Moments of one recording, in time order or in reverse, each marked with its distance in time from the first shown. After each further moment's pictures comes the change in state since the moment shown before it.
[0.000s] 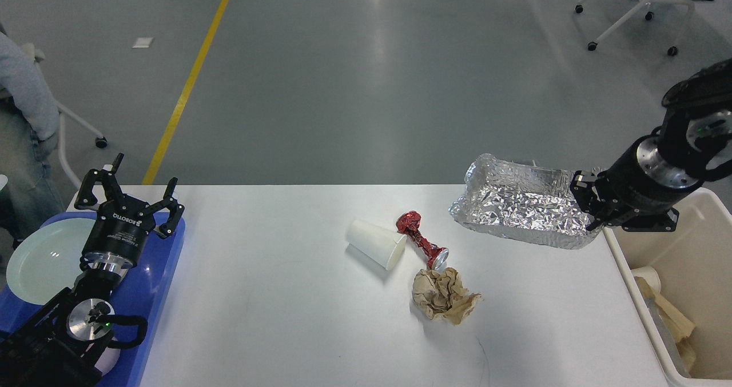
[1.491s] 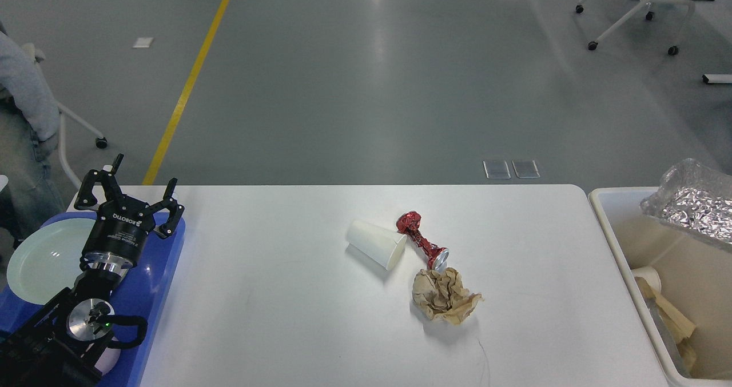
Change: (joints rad) left arm 0.001 0.000 0.000 0.000 0.000 0.001 0.000; right arm -0.991 -0.459 0.386 -0.873 -0.328 -0.284 0.000
